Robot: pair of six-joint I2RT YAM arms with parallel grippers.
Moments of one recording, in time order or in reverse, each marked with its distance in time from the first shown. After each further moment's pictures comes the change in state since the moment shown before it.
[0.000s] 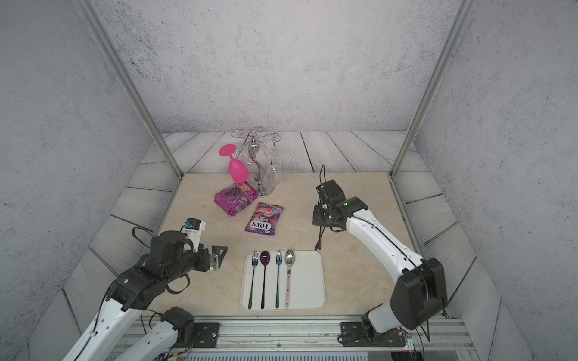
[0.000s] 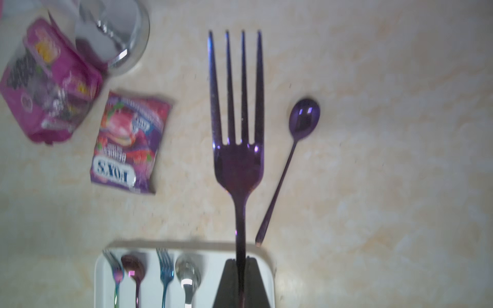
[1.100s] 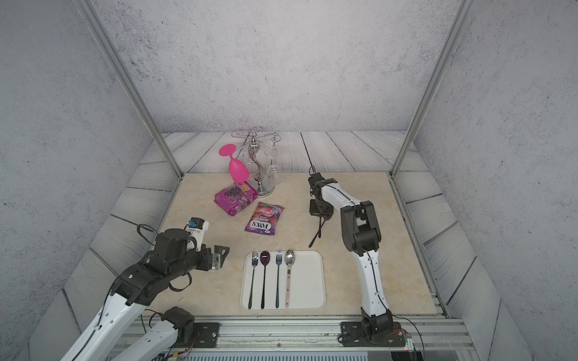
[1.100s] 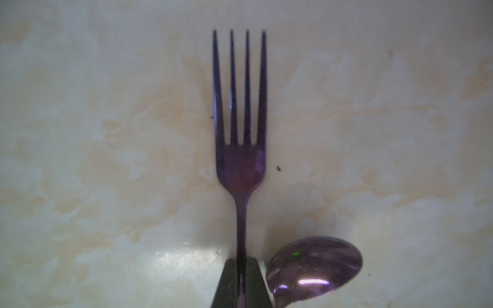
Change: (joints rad) left arm 0.000 0.042 0.000 0.000 0.018 0.000; right arm -0.207 0.933 0.689 -0.077 0.046 -0.140
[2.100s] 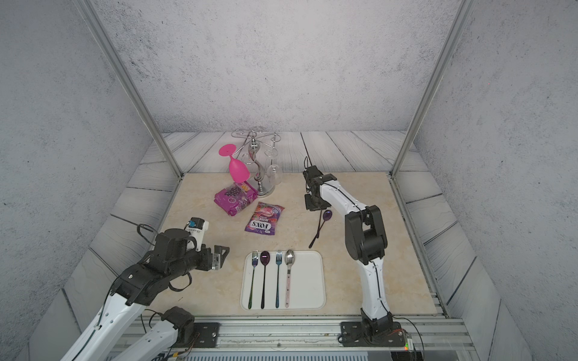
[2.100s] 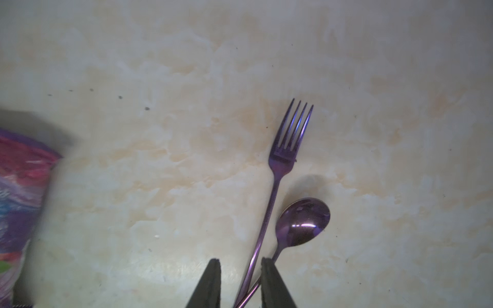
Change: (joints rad) left arm 0.000 0.000 0.000 0.000 0.000 0.000; right arm 0.049 -0.137 -0.034 -0.007 0.033 -0.139
